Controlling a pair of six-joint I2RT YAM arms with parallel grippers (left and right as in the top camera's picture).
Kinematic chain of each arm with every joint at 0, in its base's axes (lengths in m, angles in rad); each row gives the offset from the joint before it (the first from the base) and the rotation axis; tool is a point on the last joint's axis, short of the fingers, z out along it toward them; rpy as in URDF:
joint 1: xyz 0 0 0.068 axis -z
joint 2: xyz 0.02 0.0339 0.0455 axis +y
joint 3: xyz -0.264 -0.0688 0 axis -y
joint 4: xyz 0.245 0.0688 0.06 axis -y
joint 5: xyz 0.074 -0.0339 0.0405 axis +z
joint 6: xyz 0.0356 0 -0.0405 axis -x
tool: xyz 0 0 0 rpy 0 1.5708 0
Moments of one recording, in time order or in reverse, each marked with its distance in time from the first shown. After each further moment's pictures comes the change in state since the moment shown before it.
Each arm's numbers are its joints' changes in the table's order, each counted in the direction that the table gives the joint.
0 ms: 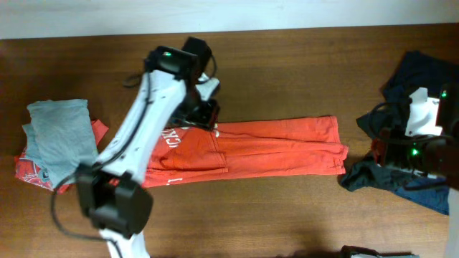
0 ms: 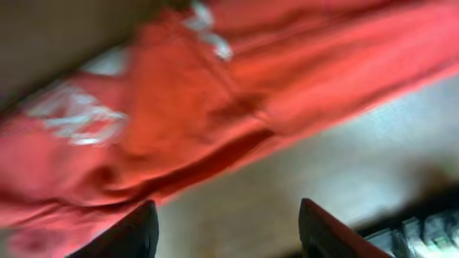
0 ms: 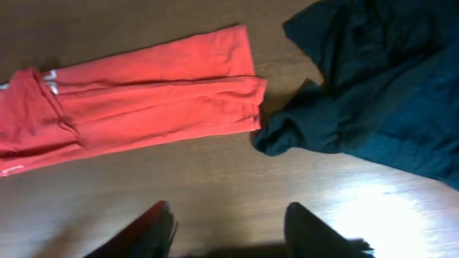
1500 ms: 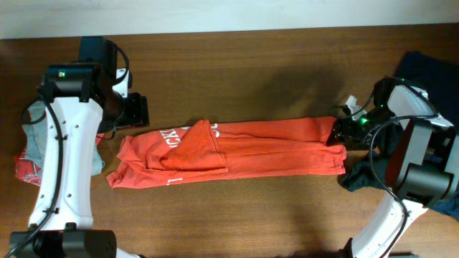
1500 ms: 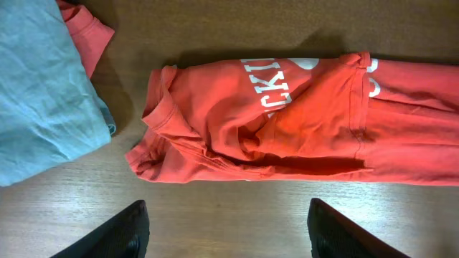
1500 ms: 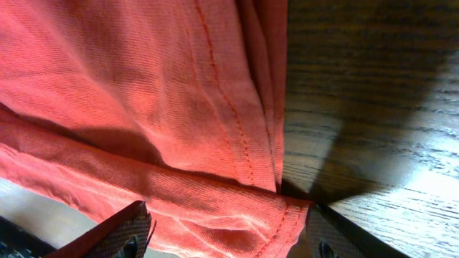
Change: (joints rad) left arm -0.350 -0.281 -0.167 0.024 0.113 0.096; right arm 0.121 0.893 -0.224 0.434 0.246 0.331
